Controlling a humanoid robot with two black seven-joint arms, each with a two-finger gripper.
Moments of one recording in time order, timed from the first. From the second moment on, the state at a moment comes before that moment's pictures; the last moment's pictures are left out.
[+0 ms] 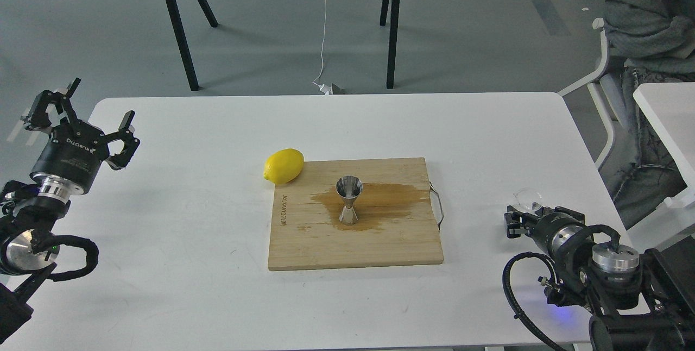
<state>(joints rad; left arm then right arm) -0.35 0.57 -0.92 -0.87 0.03 -0.49 -0.49 0.10 -0.10 1.50 1.18 0.22 -0.46 -0.12</state>
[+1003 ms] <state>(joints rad) -0.35 0.57 -0.92 -0.87 0.03 -0.49 -0.49 -0.13 -0.21 1.52 1.59 0.23 -0.49 -0.12</state>
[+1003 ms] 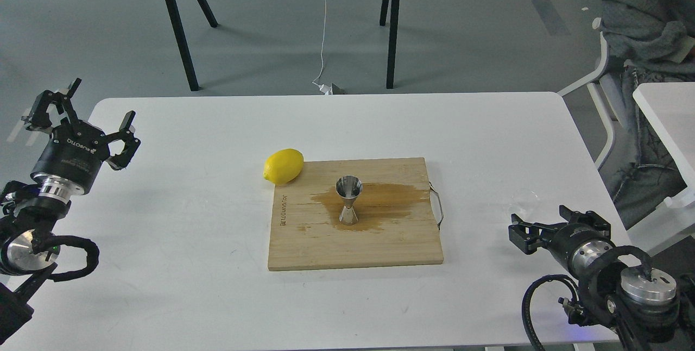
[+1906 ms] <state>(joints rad) -0.35 0.58 -0.92 -0.86 0.08 -0.49 -0.49 0.38 -0.45 1.34 1.11 0.12 0.42 -0.19</state>
